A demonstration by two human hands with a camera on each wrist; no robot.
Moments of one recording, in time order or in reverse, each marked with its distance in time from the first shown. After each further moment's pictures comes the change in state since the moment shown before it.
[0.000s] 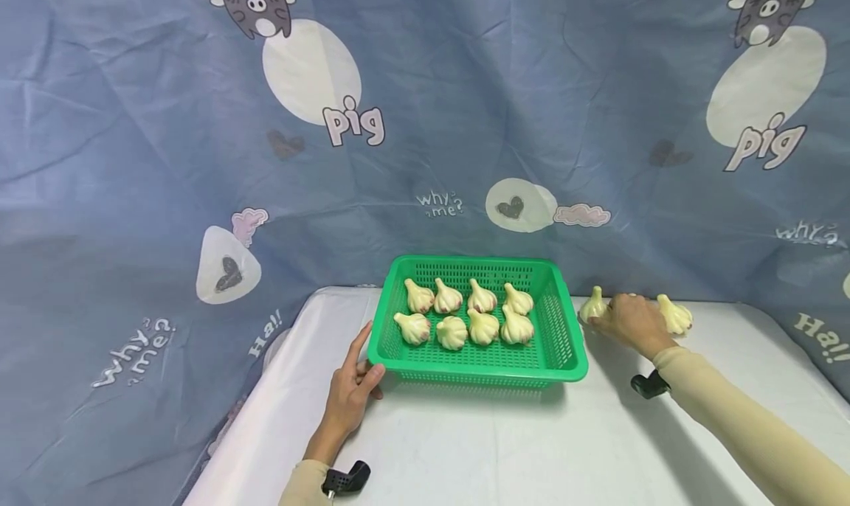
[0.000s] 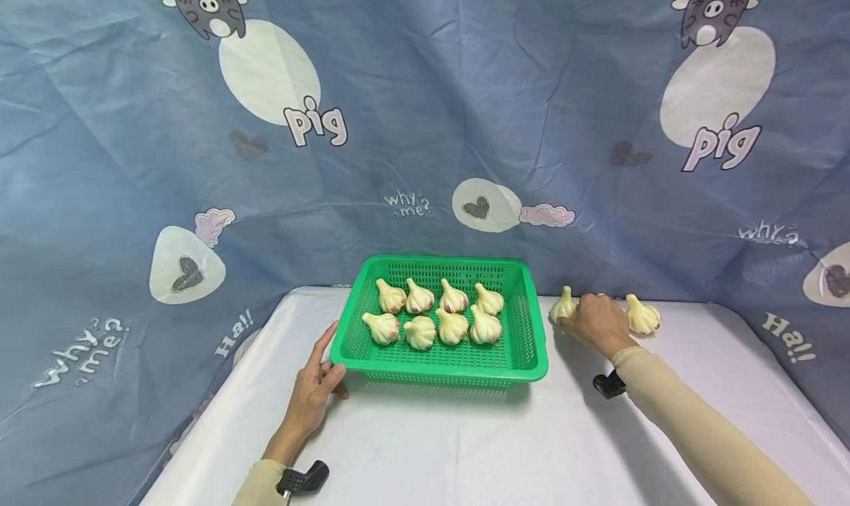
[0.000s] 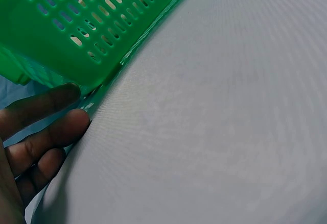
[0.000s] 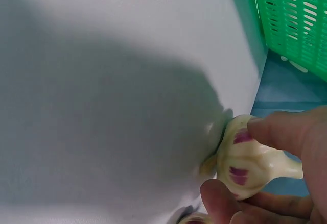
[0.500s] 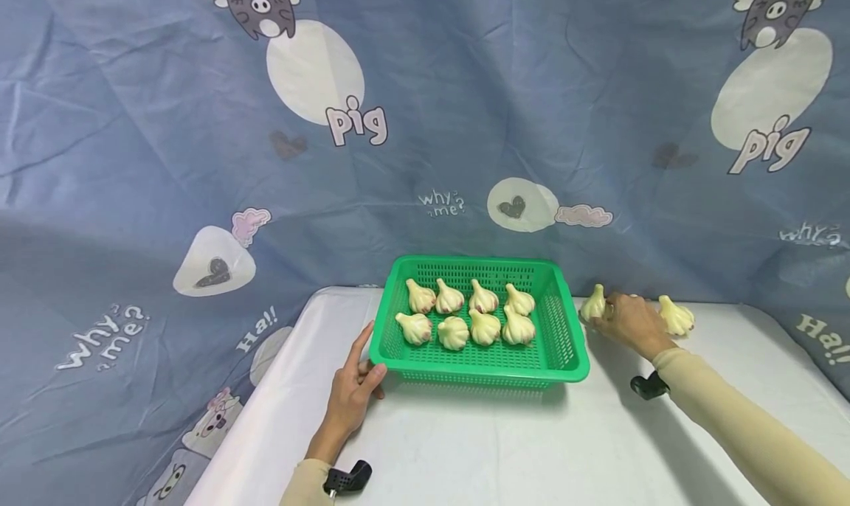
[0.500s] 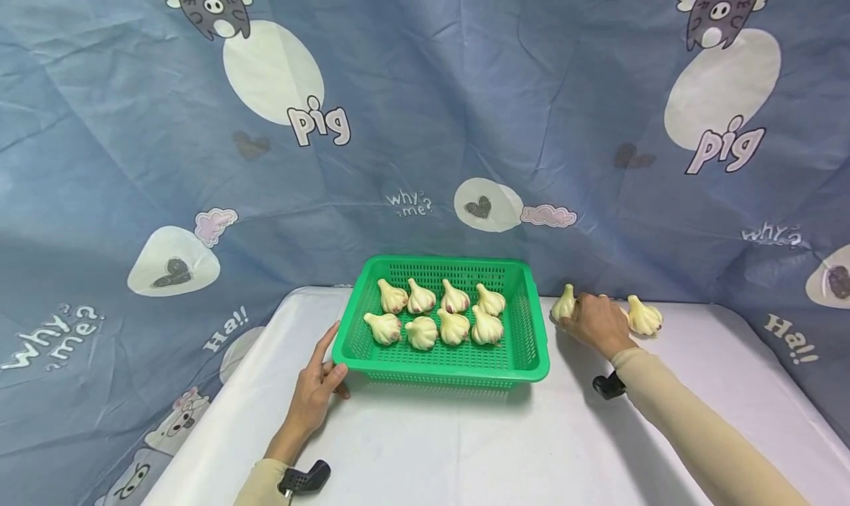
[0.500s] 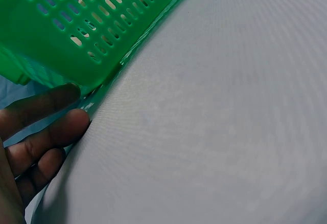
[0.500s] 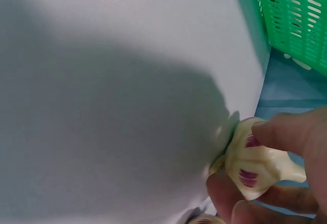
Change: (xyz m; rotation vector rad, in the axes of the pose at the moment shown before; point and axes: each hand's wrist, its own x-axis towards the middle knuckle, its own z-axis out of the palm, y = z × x) left_hand -0.001 0.002 0.000 0.016 0.002 -0.010; right_hand 0.001 0.001 0.007 0.037 0.050 -0.019
